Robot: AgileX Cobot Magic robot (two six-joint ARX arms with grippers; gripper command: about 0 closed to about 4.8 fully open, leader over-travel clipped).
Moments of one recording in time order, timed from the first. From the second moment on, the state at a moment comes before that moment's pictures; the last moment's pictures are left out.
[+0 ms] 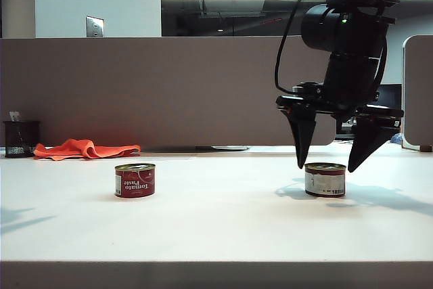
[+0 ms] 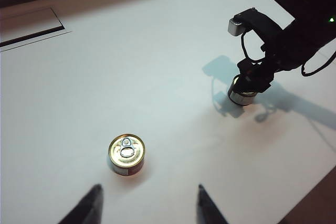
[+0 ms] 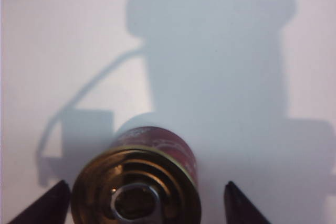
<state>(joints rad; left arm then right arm) -0.30 0.79 0.96 -0.62 0.33 0.07 0.32 1.84 1.35 -0.72 0.00 0.21</state>
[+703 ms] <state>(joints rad) -0.30 0.79 0.96 -0.60 0.25 0.07 0.32 1.87 1.35 -0.74 0.00 0.21</state>
